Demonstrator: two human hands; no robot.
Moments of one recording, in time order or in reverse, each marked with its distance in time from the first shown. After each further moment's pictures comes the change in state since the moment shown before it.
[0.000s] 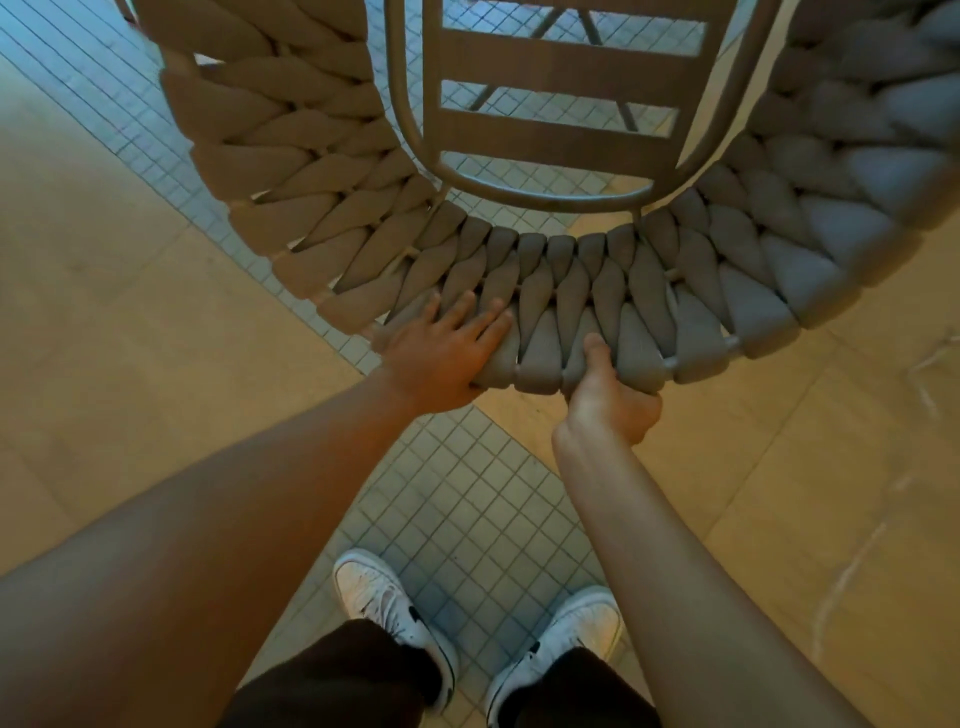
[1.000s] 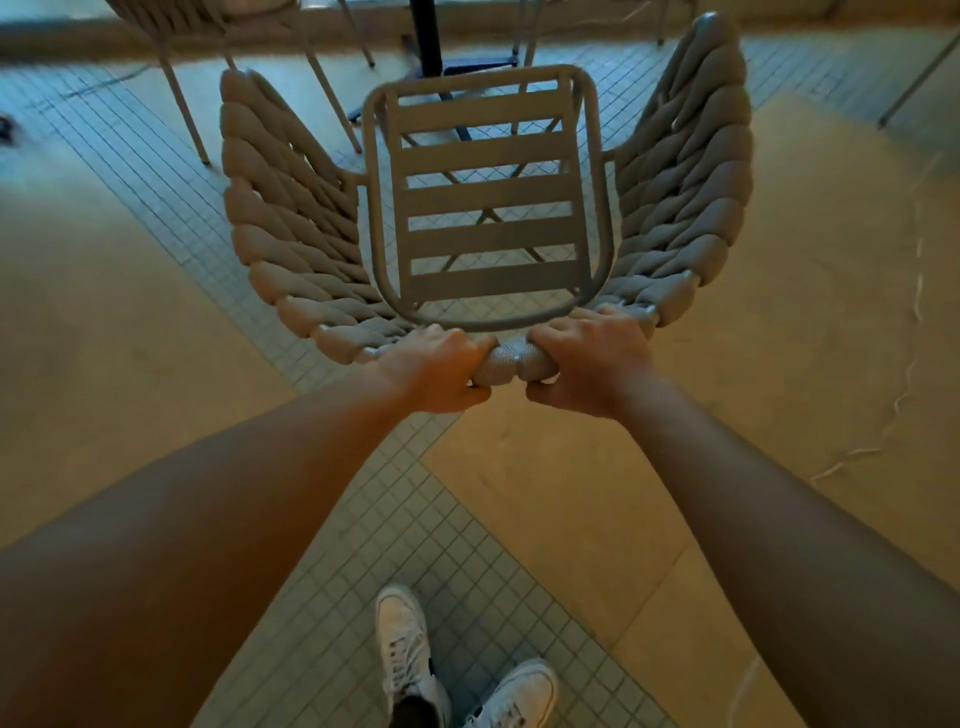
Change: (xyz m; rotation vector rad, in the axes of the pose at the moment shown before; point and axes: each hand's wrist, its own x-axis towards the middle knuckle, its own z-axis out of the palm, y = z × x) left_hand 0.063 0.010 -0.255 -0.238 -0.025 -0.129; right_hand -0.014 -0.297 0.030 -1.536 -0.811 -1.988
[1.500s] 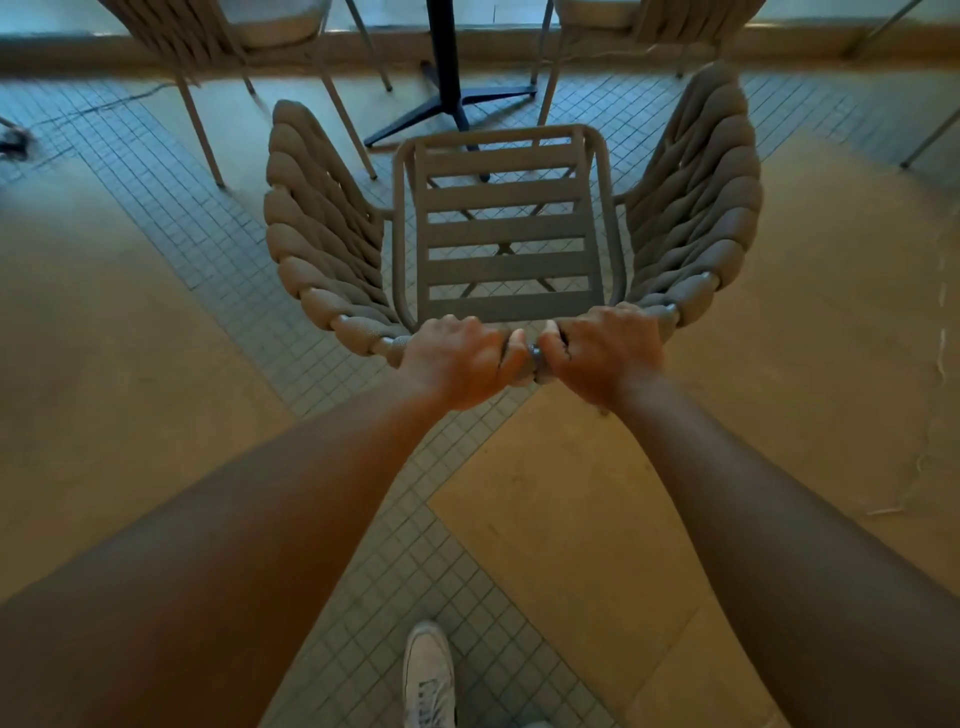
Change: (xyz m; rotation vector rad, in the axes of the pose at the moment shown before) left_hand 0.062 -0.035 -0.059 0.059 0.261 -0.151; right_hand 0.105 0.032 -0.009 0.099 0.086 0.233
